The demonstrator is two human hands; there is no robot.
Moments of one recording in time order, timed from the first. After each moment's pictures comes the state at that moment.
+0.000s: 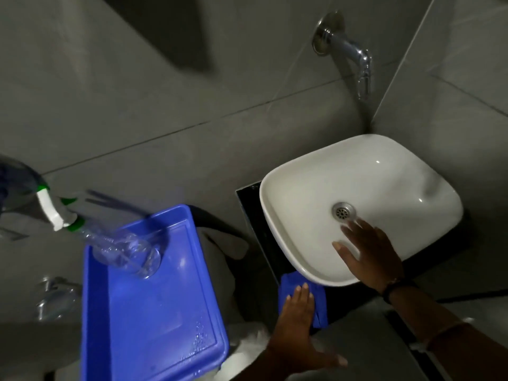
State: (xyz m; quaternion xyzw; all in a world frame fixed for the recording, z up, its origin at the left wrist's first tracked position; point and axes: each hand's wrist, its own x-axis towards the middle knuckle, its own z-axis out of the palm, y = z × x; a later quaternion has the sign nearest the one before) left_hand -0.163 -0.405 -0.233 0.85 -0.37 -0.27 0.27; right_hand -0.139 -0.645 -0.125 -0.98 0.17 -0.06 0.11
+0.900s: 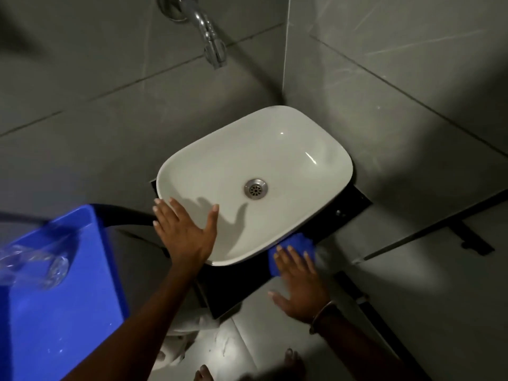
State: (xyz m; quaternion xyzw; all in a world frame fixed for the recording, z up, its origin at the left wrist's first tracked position) left_hand -0.067 -0.517 -0.139 0.97 -0.04 0.01 0.23; right_hand -0.278 -0.677 -0.243 -0.98 0.11 0.02 0.14
